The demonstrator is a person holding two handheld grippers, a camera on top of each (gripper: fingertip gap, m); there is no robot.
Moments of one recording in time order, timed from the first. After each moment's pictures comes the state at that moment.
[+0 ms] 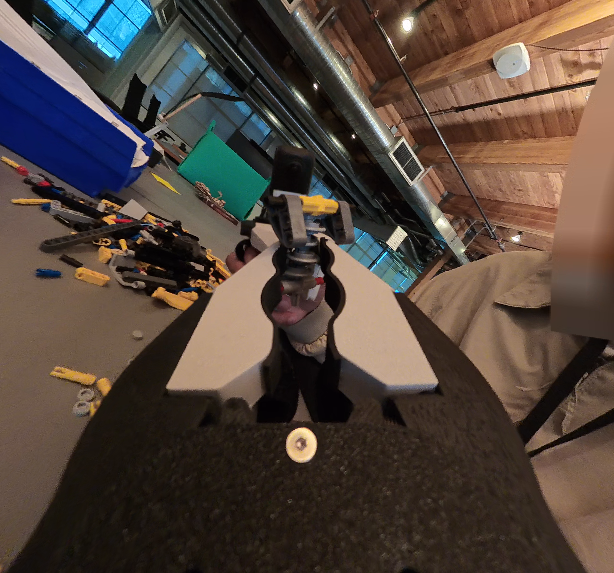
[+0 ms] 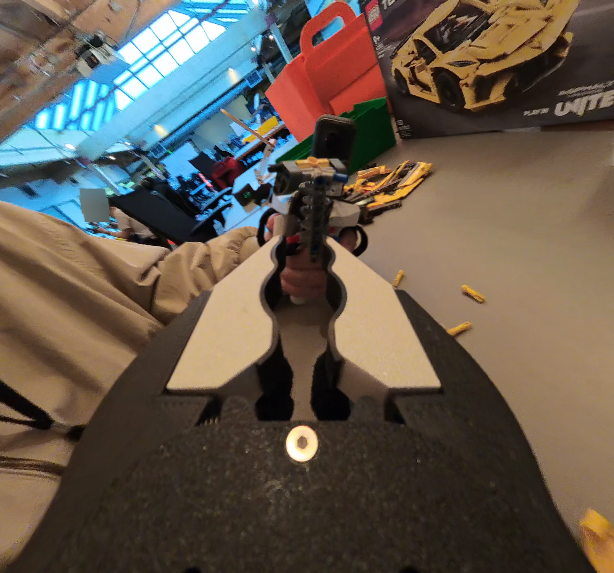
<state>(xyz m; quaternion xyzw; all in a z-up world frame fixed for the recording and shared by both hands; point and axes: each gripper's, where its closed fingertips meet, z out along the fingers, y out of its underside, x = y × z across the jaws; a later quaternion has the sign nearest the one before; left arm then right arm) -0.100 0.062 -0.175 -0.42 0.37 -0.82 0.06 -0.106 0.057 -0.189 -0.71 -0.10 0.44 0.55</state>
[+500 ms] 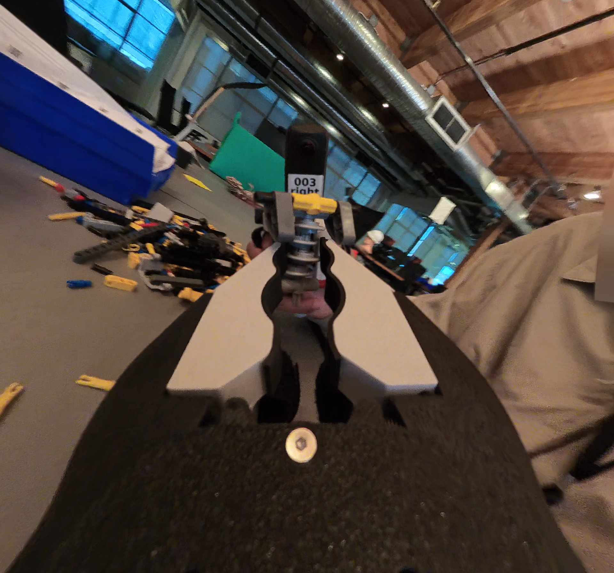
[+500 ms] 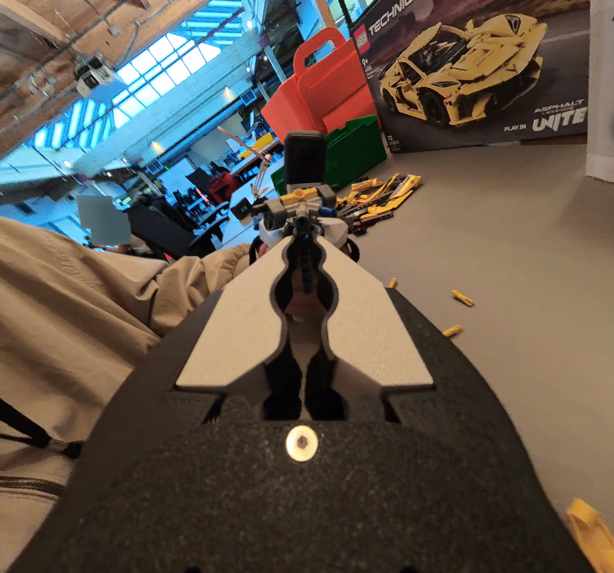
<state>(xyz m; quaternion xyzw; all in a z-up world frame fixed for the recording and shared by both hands) -0.089 0.048 -0.182 -0.43 0.42 -0.78 0.14 -0.097 0.058 -0.183 -0.70 -0.08 0.44 0.56</state>
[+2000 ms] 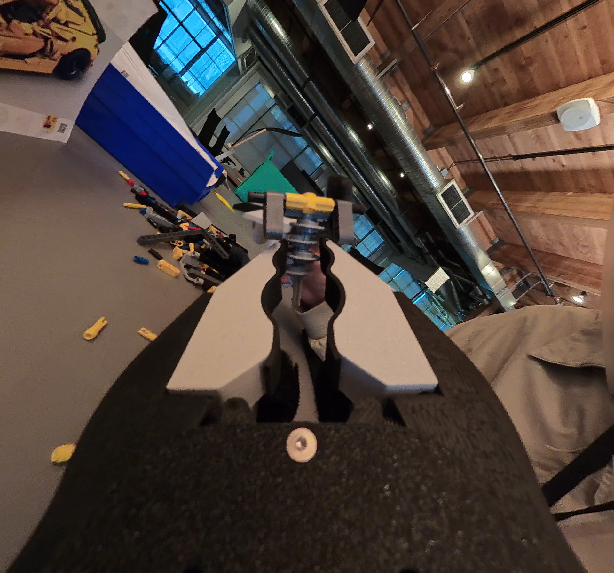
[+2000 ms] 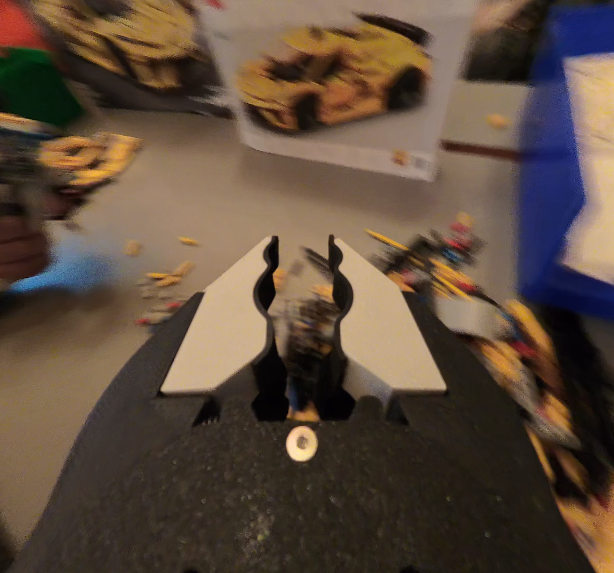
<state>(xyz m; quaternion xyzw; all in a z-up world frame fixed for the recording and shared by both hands) -0.104 0.109 -0.186 -0.51 0.31 -0.80 0.11 0.079 0.046 -0.226 -0.83 0.05 0.05 0.55</state>
